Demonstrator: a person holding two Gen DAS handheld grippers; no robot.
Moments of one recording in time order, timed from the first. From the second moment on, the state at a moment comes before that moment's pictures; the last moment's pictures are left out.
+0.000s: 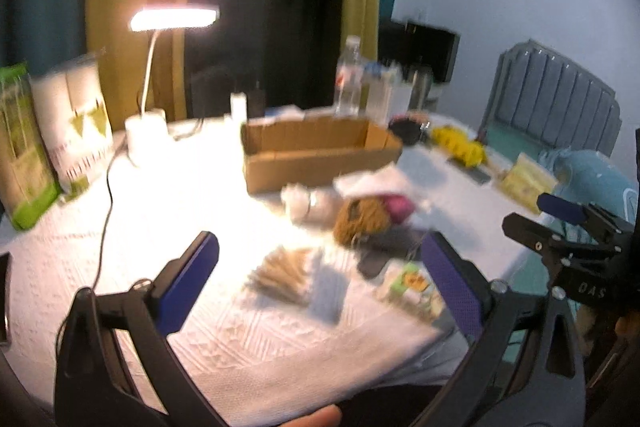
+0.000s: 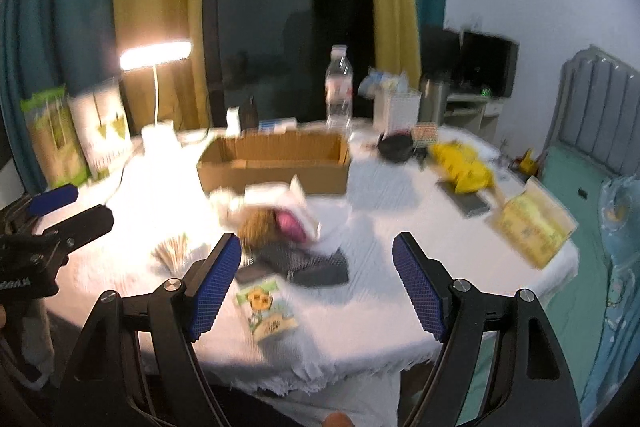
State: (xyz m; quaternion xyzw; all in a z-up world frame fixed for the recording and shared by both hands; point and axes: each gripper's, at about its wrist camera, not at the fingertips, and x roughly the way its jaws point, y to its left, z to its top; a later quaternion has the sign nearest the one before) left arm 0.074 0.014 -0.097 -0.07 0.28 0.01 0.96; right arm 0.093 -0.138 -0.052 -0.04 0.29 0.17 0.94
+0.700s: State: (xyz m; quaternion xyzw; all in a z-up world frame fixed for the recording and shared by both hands) left arm 0.178 0.047 -0.214 -0.08 0.45 0.01 0.89; right arm 0.151 -0.088 -0.158 -0.05 0.45 0.28 0.85
